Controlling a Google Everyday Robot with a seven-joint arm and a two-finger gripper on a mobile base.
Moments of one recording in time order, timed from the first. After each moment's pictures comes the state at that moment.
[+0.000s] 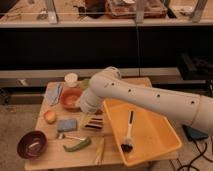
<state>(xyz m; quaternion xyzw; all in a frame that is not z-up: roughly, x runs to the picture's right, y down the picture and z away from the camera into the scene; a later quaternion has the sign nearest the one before) -0.125 0.115 0.674 -0.29 -0.27 -0.02 0.92</state>
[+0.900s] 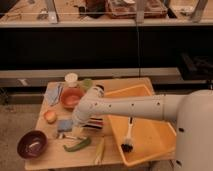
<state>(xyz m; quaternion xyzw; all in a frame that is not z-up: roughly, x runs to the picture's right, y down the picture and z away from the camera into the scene) -0.173 0.182 0.772 -0.30 -0.24 0.03 0.92</state>
